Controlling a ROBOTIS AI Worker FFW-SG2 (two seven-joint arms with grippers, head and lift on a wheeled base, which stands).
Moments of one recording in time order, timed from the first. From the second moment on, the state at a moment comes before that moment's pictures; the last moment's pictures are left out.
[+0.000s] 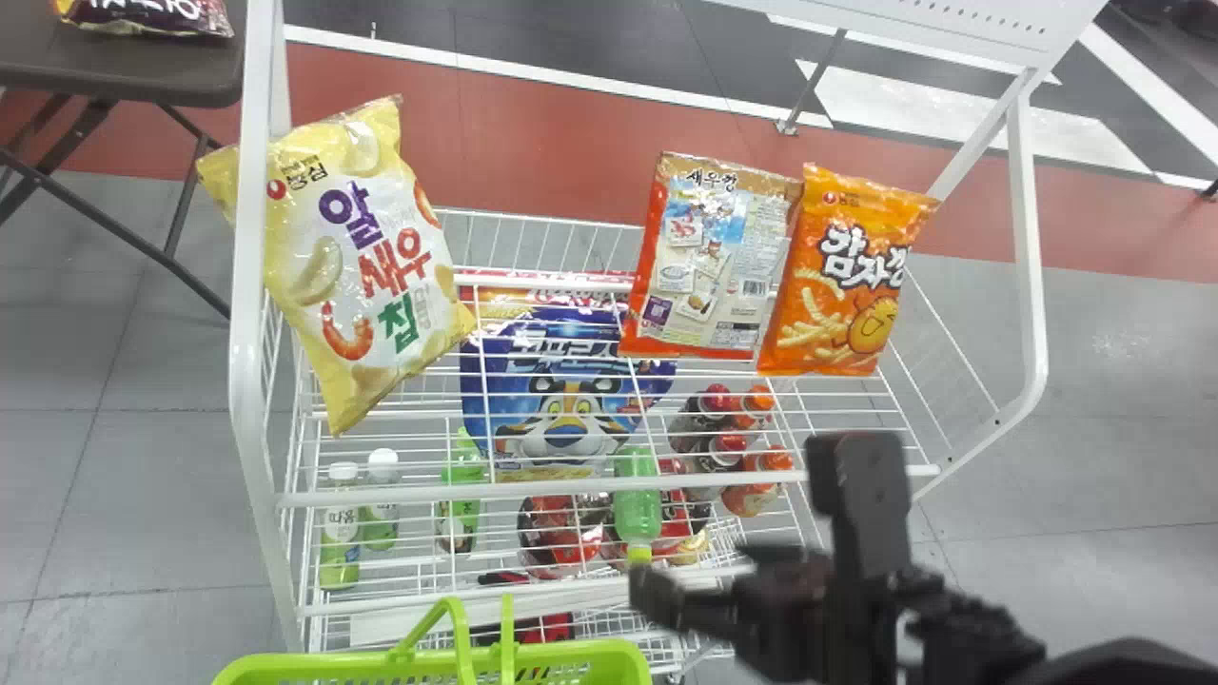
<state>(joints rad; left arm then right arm) 0.87 0.21 -0.19 -2.39 0.42 0.96 -0.80 0.61 -0.12 -0.16 -2.70 -0.20 1.35 0.12</state>
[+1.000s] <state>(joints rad) 0.88 0.21 -0.19 -2.40 0.39 0.95 -0.79 0.31 -0.12 -0.29 -2.09 -0.21 0.42 0.28</state>
